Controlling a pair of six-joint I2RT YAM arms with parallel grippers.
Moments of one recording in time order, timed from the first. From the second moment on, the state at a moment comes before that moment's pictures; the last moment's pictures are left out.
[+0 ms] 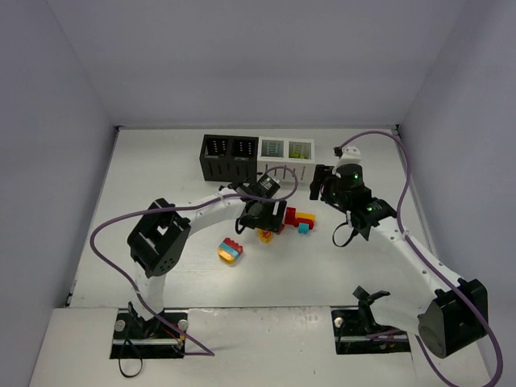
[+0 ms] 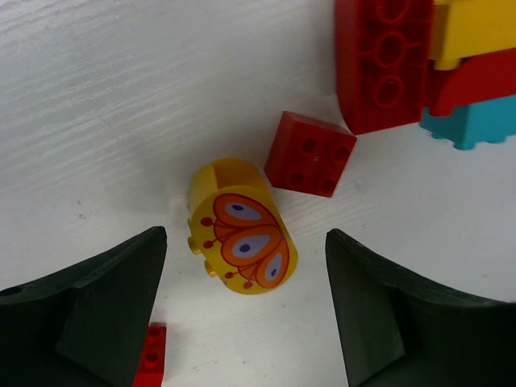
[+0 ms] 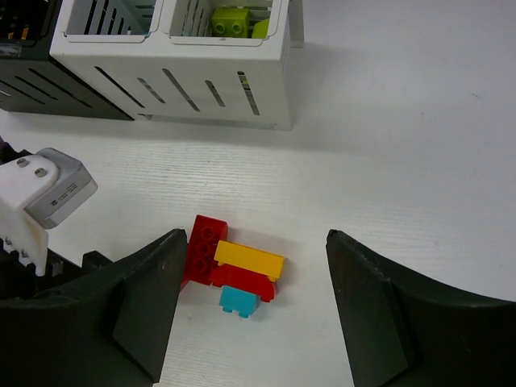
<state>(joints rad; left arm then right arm) -0.80 1.92 1.42 -0.60 0.04 -0.51 0.39 1.15 0.84 -0.22 0.18 0.31</state>
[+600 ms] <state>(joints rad) -0.79 1.85 1.45 -0.70 -0.17 -0.51 0.37 1.10 0.81 -0.22 0.18 0.31</state>
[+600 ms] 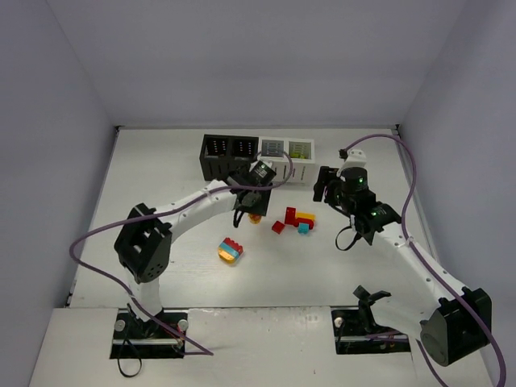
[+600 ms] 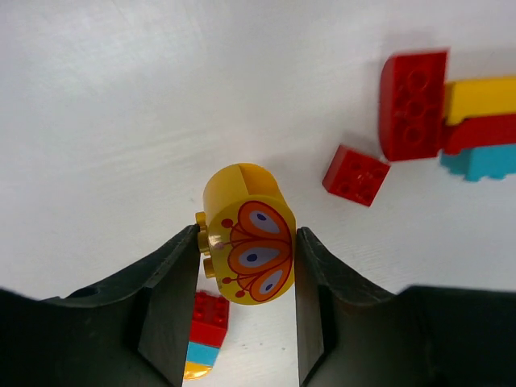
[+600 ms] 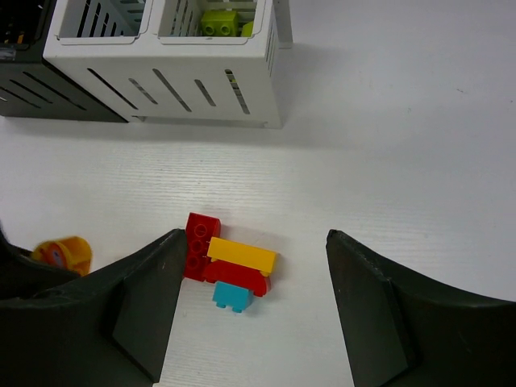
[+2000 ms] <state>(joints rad) -0.39 1.90 1.87 -0.71 -0.13 -0.19 0.36 1.12 0.81 -0.23 0.17 0.29</state>
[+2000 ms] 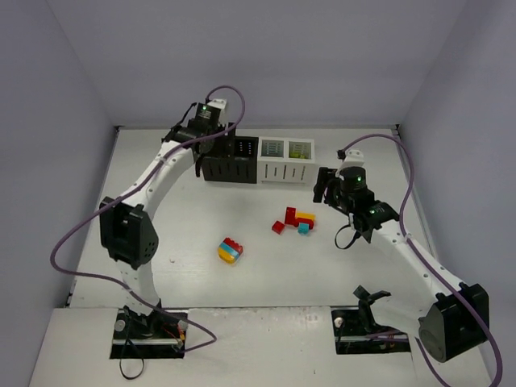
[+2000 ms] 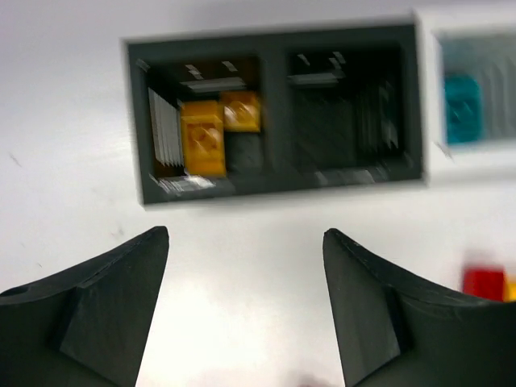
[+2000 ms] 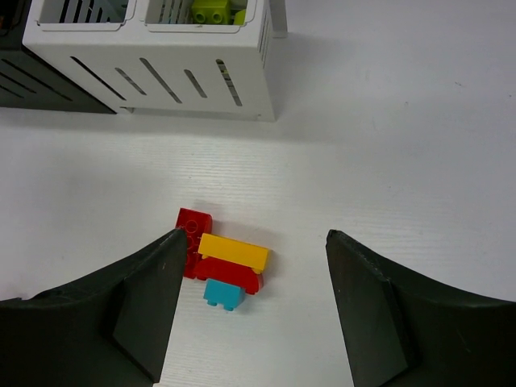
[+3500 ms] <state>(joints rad) -0.83 1.92 1.47 -0.49 -0.08 -0.26 0.24 0.98 0.77 -0.26 0.22 0.36</state>
